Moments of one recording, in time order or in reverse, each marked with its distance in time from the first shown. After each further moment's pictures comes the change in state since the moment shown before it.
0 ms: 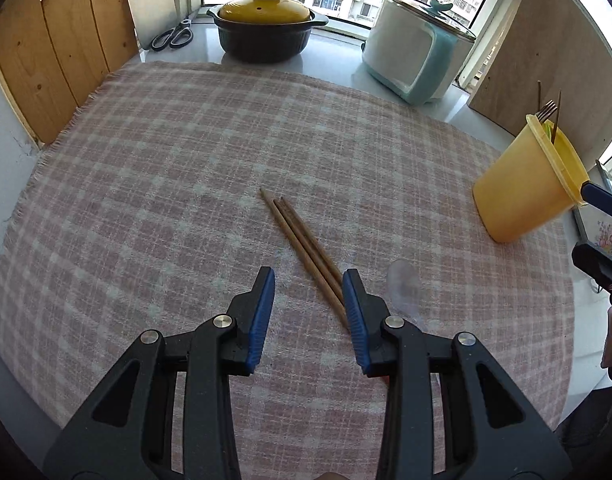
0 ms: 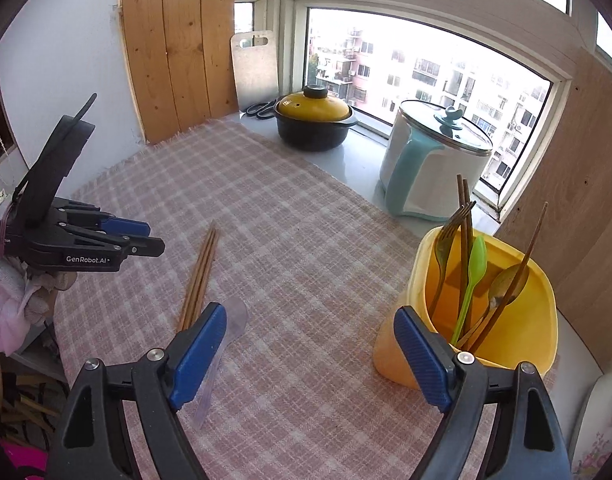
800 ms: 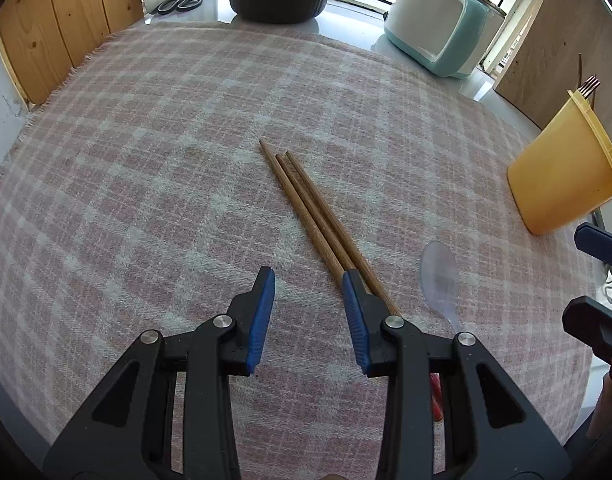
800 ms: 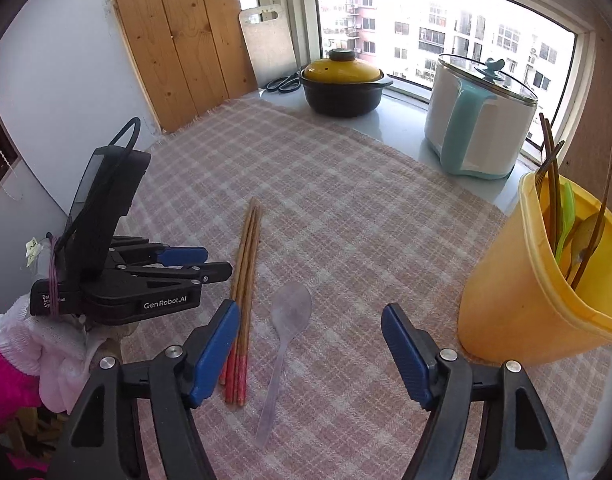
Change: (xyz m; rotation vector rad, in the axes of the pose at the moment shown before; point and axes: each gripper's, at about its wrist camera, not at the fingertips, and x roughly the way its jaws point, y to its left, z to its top) left arm 0.051 -0.002 -0.020 -0.051 0.032 0.036; right arm 0.053 0.040 -0.020 0.115 0.124 0.131
